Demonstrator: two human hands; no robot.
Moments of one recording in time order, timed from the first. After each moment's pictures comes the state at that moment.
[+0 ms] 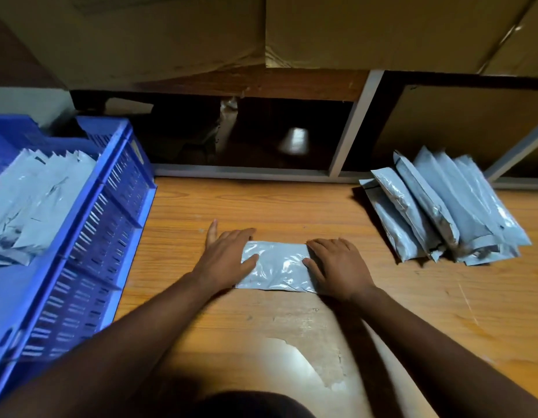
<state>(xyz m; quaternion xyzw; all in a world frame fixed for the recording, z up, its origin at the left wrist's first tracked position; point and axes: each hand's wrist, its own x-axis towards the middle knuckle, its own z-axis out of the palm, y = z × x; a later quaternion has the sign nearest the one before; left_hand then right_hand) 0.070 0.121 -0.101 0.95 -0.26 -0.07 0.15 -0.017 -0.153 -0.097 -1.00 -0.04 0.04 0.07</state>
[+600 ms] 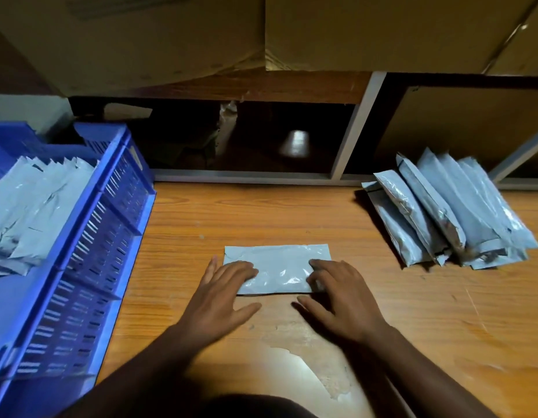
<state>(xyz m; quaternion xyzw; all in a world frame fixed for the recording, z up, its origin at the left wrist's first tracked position) 0.010 0.154 -0.116 0.92 -0.32 -0.03 0.24 -0.066 -0.139 -0.096 -0.98 -0.07 -0.04 0.20</state>
